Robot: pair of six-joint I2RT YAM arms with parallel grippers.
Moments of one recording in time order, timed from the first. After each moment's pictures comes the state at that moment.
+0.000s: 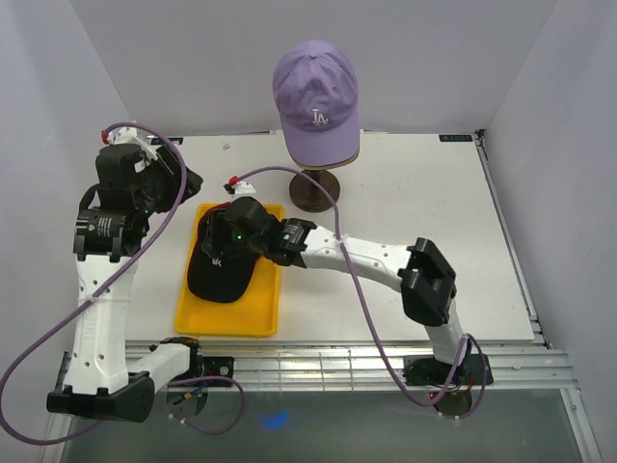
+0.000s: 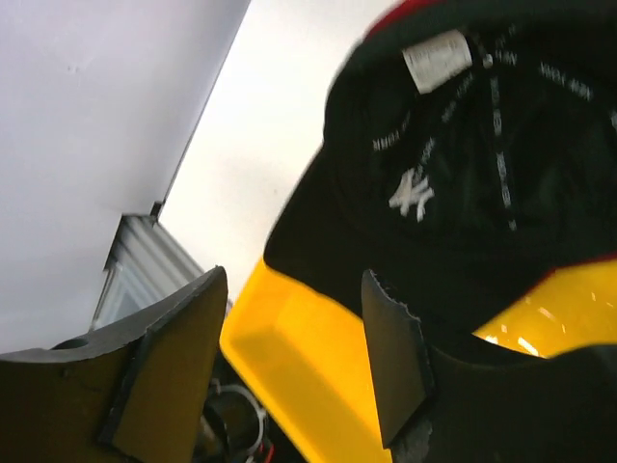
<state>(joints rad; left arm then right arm) -0.07 1.10 1.52 -0.92 0.01 -0.51 1.18 1.93 1.68 -0.25 0.12 0.78</state>
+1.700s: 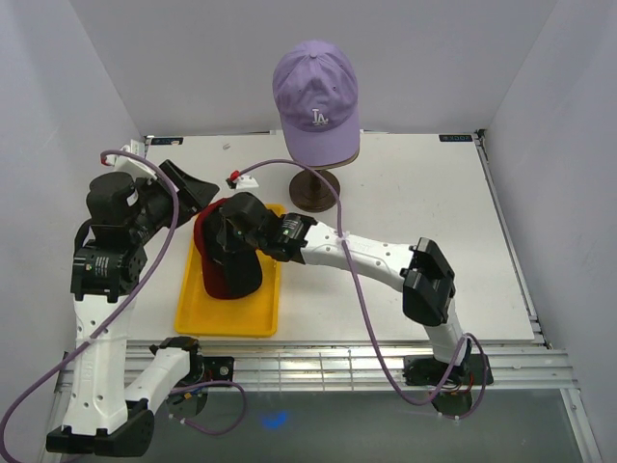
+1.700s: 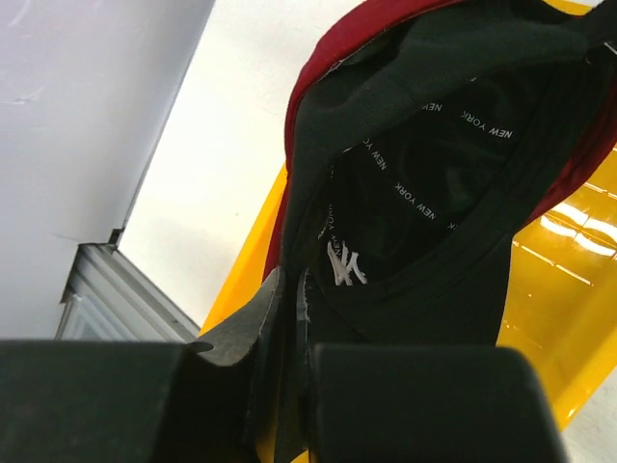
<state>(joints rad) -0.07 0.89 1.36 -0.79 0.24 -0.66 1.19 2.04 1.87 -0.38 0.24 0.73</state>
